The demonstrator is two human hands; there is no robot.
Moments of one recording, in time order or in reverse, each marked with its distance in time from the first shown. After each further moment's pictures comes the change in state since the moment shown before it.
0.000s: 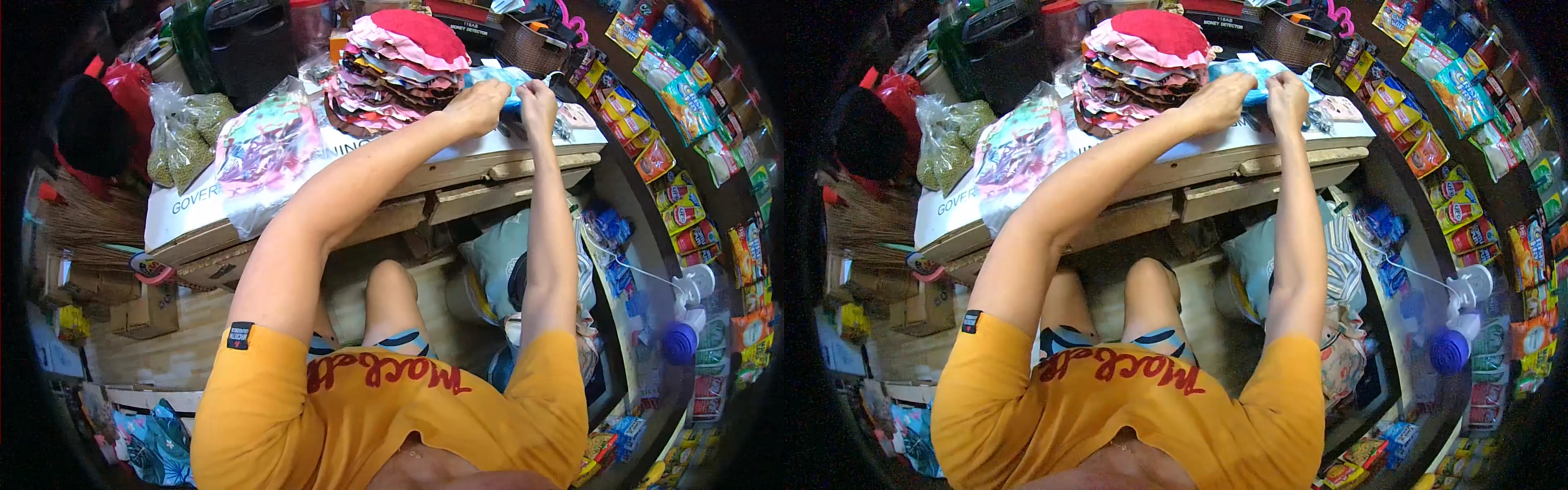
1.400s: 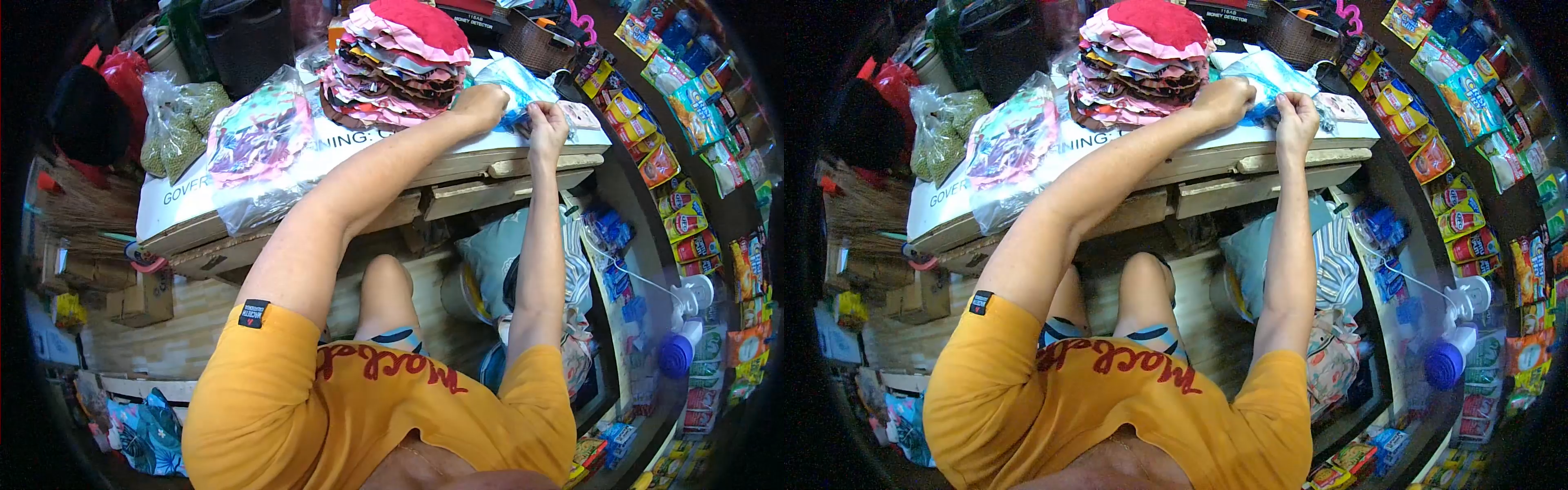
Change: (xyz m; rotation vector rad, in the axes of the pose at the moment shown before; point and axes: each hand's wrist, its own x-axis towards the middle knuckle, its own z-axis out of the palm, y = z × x) left_hand 0.004 -0.014 0.033 0.109 -0.078 -0.172; right_hand -0.040 0.025 -0.004 0.748 0.031 0.153
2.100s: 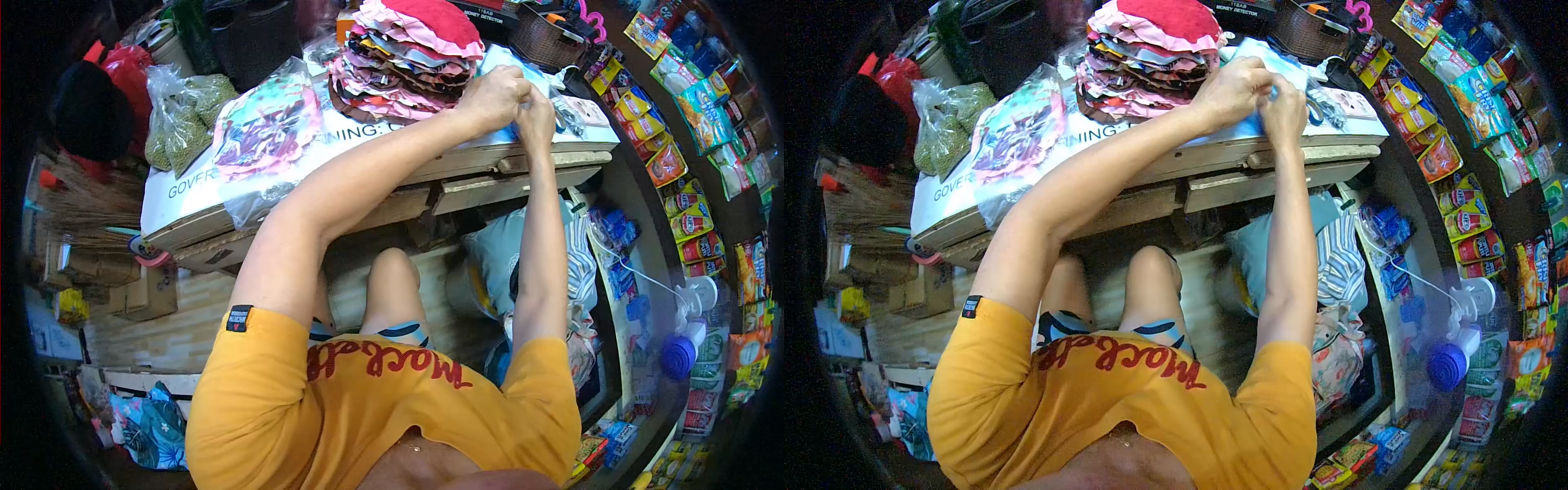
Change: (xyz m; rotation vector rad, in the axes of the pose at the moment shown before) left_hand -0.016 0.024 -0.041 -0.162 0.318 0.230; right_hand -0.001 -0.010 0.027 -0.893 -0.178 -0.284
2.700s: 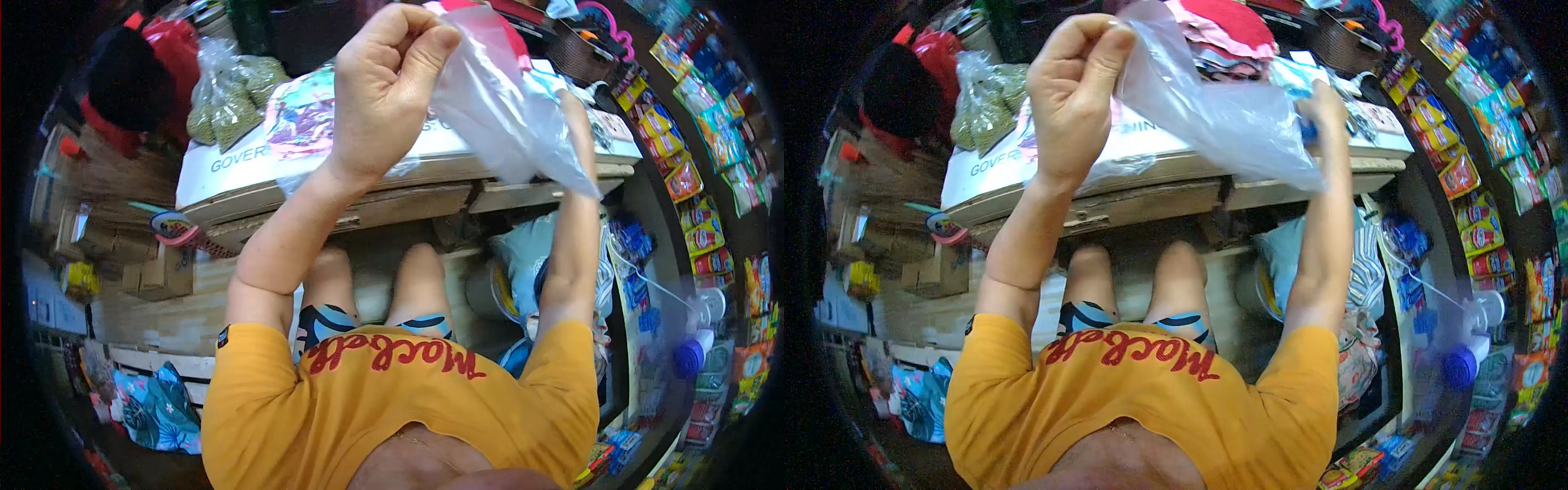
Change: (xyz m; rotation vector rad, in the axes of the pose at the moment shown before) left_hand -0.052 0.093 -0.219 -0.436 0.413 -0.234; right_hand 0.042 0.010 0.002 -0.338 -0.390 0.115
